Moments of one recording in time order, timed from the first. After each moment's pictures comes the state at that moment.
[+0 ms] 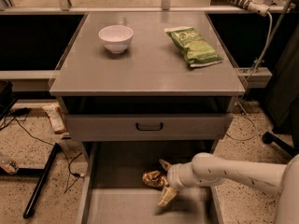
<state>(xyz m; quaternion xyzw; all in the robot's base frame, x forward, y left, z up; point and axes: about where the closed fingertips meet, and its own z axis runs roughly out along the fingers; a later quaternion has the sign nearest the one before) 0.508 -0.047 0.383 -0.64 0.67 0.19 0.31</state>
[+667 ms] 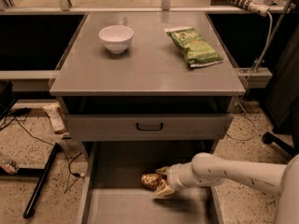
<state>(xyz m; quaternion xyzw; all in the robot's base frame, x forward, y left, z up) 0.509 -0.047 0.383 -0.64 0.67 0.19 0.31</state>
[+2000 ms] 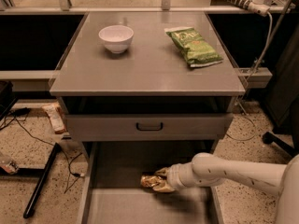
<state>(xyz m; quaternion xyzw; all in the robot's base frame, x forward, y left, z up) 0.509 -0.047 0.383 -0.64 0.67 0.19 0.31</state>
